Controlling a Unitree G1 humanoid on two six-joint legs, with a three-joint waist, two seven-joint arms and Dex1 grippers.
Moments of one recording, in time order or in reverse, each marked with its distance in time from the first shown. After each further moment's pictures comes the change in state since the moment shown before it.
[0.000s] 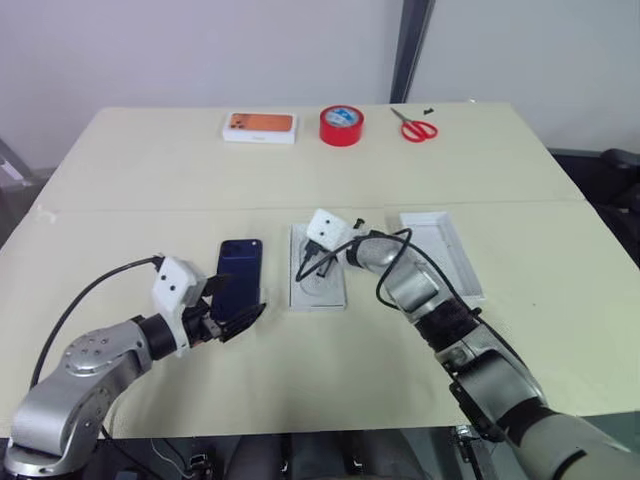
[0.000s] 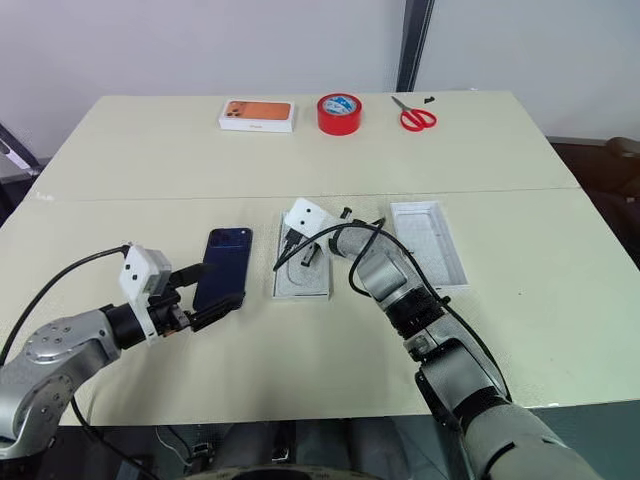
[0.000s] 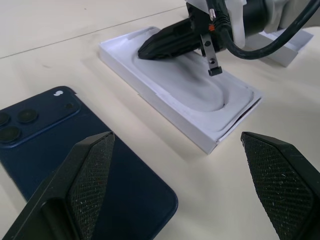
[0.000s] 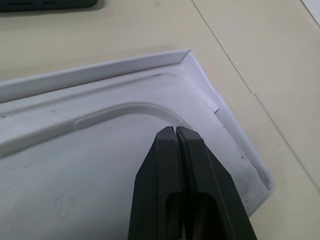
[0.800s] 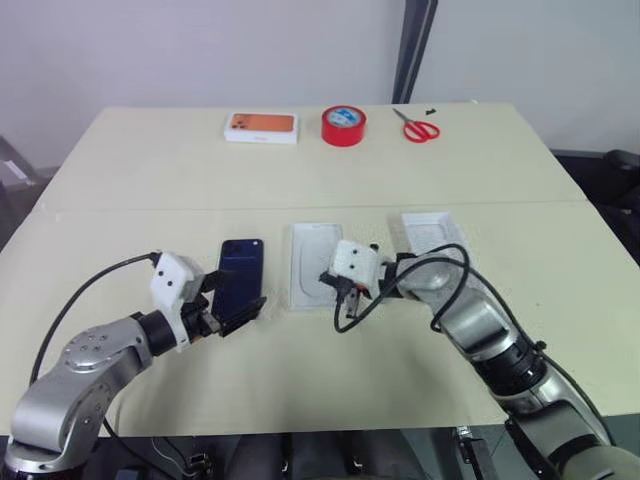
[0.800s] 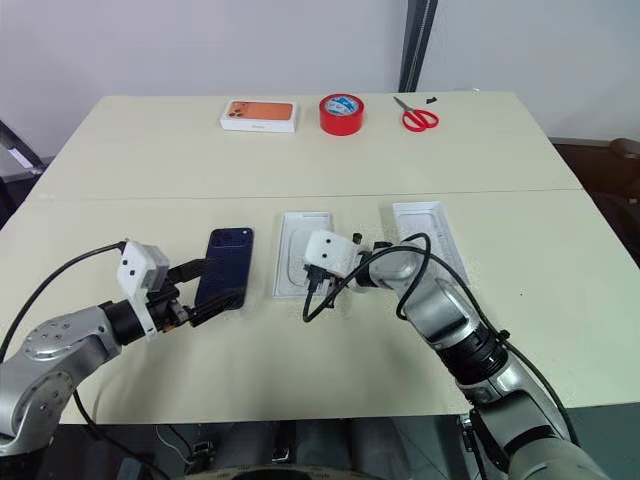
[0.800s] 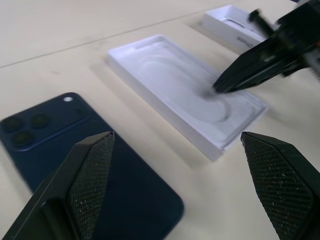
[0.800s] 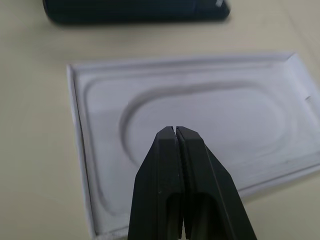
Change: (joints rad) left arm -0.025 -0.002 0.026 0.017 -0.029 0.025 0.044; right arm 0.195 -0.259 -0.026 -0.557 0.148 0.176 0.311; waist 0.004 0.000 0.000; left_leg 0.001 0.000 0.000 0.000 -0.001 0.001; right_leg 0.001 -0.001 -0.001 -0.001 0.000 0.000
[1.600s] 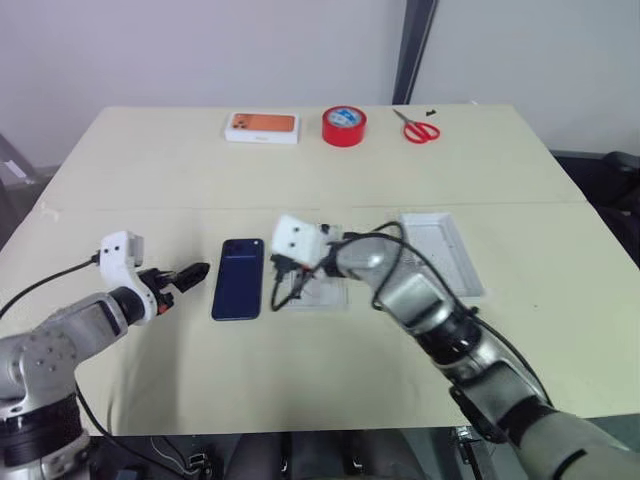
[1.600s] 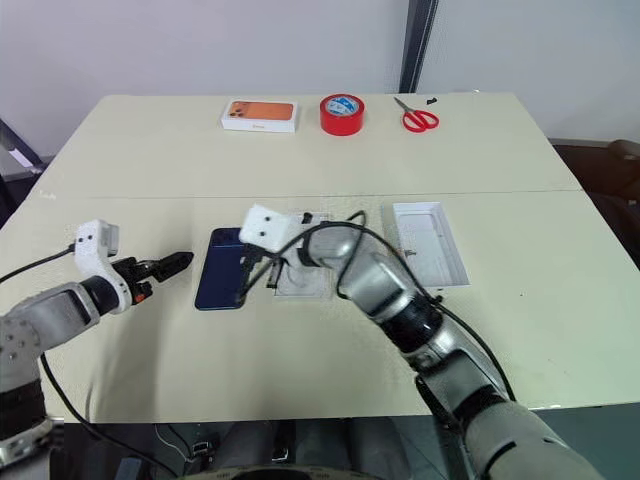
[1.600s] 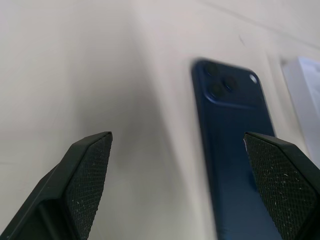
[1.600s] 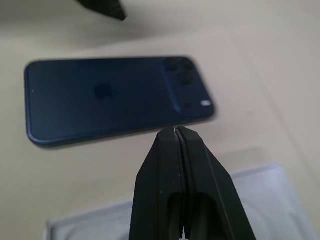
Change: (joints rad) left arm -0.316 -0.102 0.298 0.297 -0.296 0.630 0.499; right arm -0.257 0.288 0.203 0.246 -0.092 0.115 -0.138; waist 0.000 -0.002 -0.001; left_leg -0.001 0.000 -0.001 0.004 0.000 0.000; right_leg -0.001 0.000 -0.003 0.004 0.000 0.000
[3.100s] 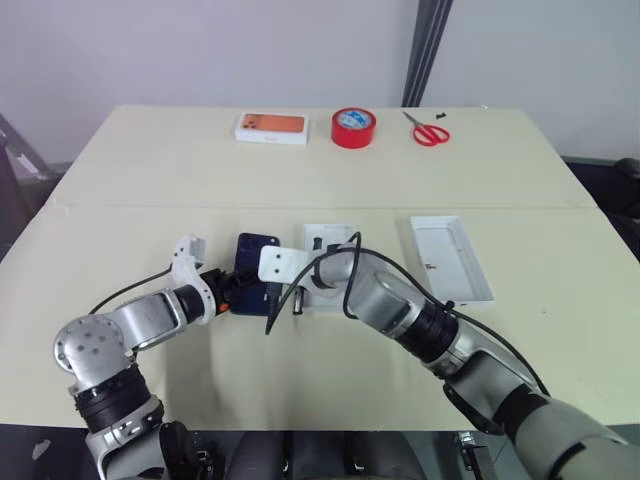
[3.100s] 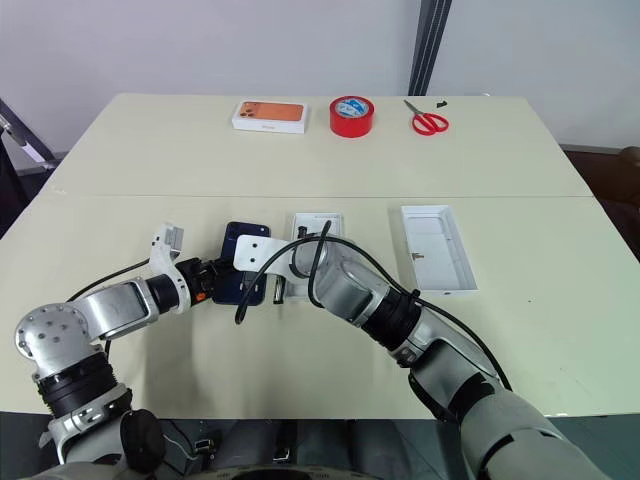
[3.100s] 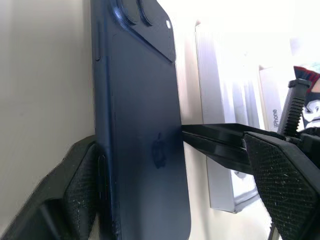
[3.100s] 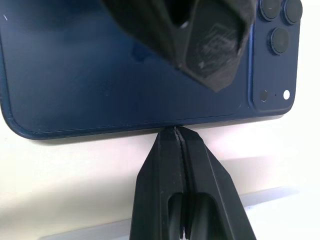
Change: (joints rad) left arm -0.158 -0.333 0.125 0.075 -0.193 0.269 0.234; right arm -0.033 -0.003 0.138 0.080 -0.171 0.012 0.067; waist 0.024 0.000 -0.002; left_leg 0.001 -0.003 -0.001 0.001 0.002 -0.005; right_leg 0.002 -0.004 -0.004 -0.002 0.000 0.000
